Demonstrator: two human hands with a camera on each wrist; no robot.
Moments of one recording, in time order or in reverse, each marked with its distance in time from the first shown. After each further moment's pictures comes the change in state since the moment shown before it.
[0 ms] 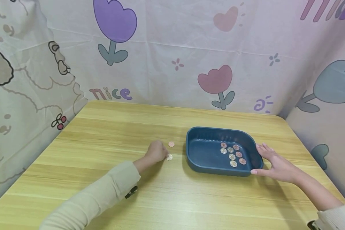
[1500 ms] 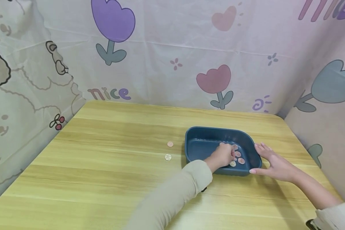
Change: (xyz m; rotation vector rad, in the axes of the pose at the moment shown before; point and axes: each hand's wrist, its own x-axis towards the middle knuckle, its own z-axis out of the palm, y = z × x) left_hand 0.031 0.156 0.129 0.222 -0.235 0.305; right_hand 0.000 -0.001 0.000 0.015 0.001 -0.011
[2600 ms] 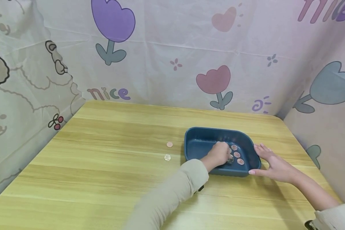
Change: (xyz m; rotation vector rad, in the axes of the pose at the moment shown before) left_hand -0.001 -0.006 -0.008 -0.013 0.038 -0.004; right_hand 0.000 0.001 0.000 0.000 0.002 0.003
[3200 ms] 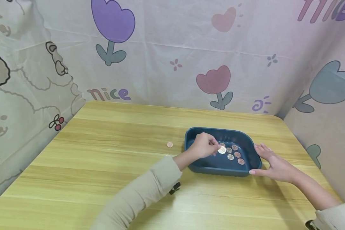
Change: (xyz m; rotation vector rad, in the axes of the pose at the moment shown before) left_hand -0.038 -0.033 -0.054 -0.481 0.081 0.025; right_hand 0.000 0.000 -0.001 -0.005 -0.001 0.005
